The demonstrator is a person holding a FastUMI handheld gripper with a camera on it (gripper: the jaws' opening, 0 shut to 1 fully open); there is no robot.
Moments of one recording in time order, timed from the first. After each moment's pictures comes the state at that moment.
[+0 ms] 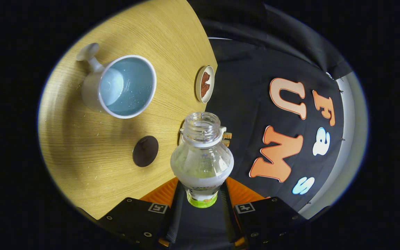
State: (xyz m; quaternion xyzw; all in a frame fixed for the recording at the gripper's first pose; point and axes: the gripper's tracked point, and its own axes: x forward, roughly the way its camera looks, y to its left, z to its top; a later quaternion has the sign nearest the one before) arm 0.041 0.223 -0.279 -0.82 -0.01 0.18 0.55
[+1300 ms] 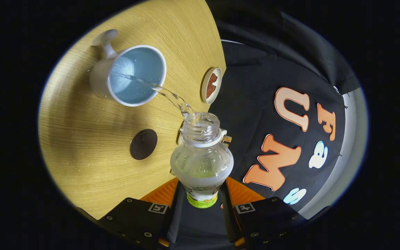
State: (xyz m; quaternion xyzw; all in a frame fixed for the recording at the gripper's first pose) arm 0.045 0.224 -0.273 -0.85 -0.03 0.18 0.49
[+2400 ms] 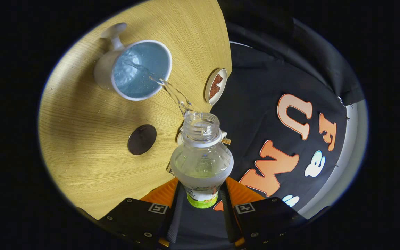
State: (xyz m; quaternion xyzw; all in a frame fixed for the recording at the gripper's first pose) arm 0.045 0.228 -0.270 -0.87 -0.04 0.19 0.46
